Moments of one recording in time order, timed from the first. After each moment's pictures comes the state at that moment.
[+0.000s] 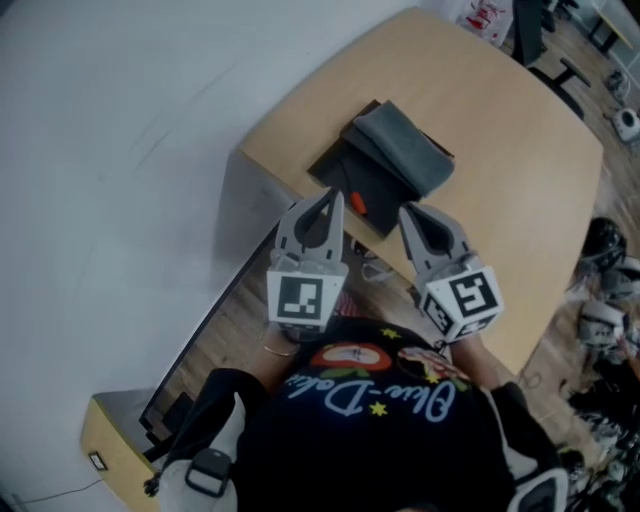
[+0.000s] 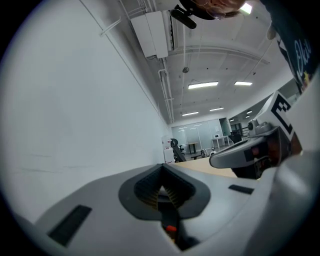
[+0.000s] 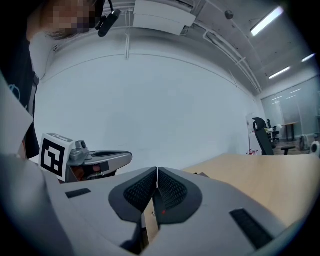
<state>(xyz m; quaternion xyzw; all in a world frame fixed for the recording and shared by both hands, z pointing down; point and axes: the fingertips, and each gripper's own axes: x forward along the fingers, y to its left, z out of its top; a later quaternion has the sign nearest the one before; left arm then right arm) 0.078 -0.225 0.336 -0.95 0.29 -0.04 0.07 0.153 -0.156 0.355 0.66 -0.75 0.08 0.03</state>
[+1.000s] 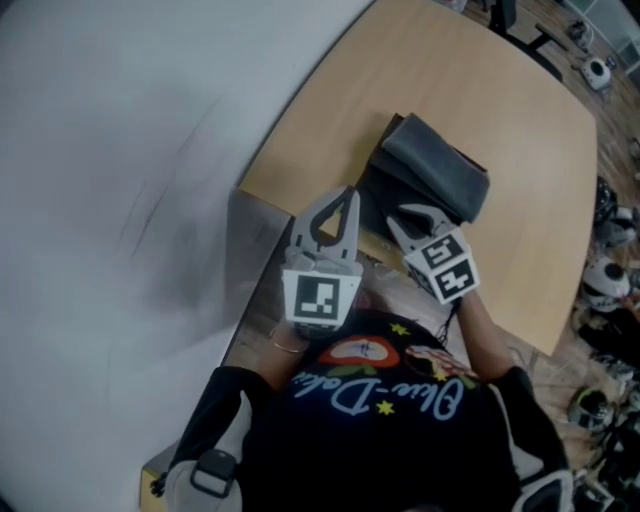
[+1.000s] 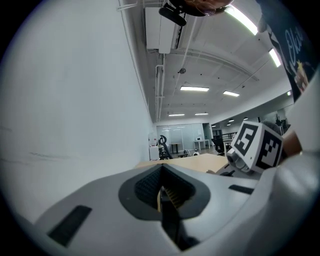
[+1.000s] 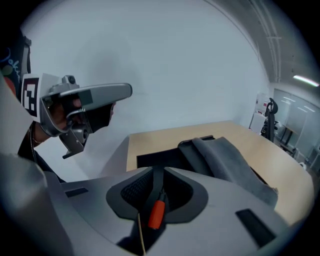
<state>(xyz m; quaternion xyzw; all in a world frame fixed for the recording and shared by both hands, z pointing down) 0.083 -0.374 0.374 -0.98 0.17 -0.06 0.04 0.130 -0.308 0.499 0.64 -0.68 0.25 0.27</state>
